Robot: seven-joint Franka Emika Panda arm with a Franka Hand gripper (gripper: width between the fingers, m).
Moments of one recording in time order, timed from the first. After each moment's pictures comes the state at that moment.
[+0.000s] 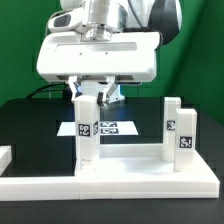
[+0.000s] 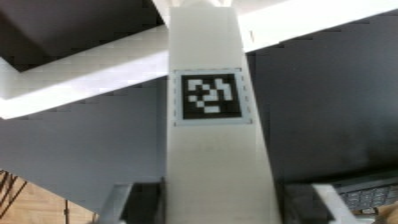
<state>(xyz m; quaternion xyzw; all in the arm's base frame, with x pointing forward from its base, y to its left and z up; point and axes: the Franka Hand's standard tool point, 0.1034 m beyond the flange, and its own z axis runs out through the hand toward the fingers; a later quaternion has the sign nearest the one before) 0.643 -0.058 0.141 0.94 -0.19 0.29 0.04</state>
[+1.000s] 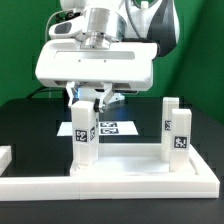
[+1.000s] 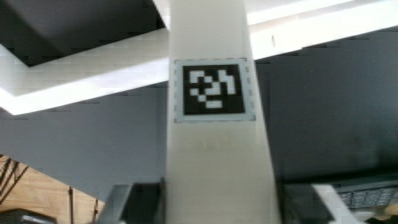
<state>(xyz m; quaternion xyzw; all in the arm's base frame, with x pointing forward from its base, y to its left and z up) 0.637 -0.063 0.131 0.93 -0.18 0.31 0.06</state>
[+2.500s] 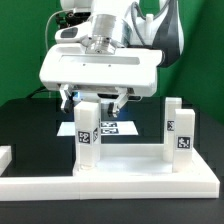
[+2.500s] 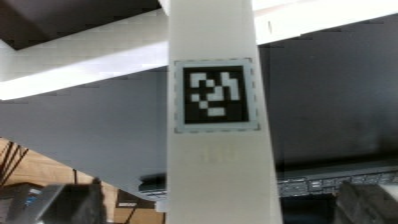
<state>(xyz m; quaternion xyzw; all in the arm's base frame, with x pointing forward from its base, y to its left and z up) 0.643 -0.059 0.127 0.92 -0.18 0.35 0.08</state>
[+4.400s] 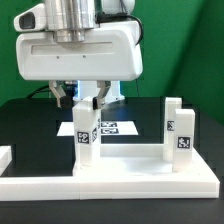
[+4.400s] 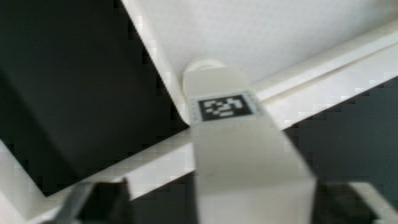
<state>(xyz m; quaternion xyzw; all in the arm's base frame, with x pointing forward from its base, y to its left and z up) 0.650 -0.074 0.137 0.96 -0.28 0.00 -0.03</state>
